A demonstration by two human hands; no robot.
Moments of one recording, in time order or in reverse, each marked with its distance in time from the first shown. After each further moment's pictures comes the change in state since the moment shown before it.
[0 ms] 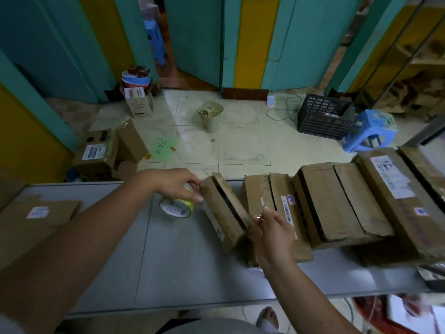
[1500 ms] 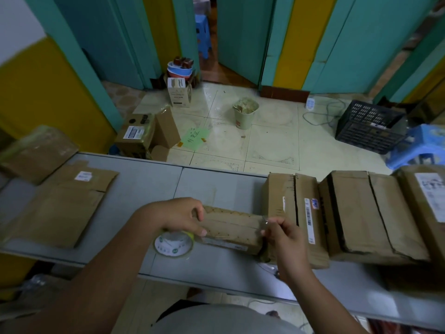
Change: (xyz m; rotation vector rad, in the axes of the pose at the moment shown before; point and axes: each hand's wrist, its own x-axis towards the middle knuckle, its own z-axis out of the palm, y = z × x) left_hand -0.096 0.030 0.104 -0.407 0.057 -0.329; right_hand 0.014 0.022 -0.036 -0.474 -0.320 -0.237
